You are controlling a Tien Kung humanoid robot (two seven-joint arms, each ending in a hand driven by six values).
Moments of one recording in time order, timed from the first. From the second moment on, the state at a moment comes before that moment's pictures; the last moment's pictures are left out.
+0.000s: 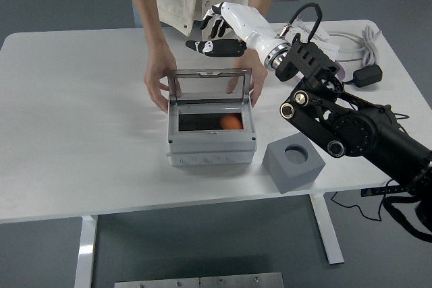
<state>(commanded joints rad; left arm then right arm) 0.07 0.24 -1.15 -0.18 1.26 0.00 0.14 0.89 -0.16 0.70 1.03 -1.76 -0.19 -0.06</state>
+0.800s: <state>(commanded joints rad) 0.07 0.24 -1.16 -0.18 1.26 0.00 0.14 0.84 -0.18 0.56 1.07 -1.71 -0.18 -0.07</state>
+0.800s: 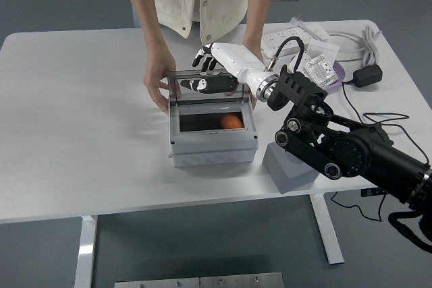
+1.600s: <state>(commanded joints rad) 0.07 0.24 -1.16 -0.18 1.25 0.00 0.14 0.85 -0.22 0.57 1.11 -1.72 -0.16 -0.10</state>
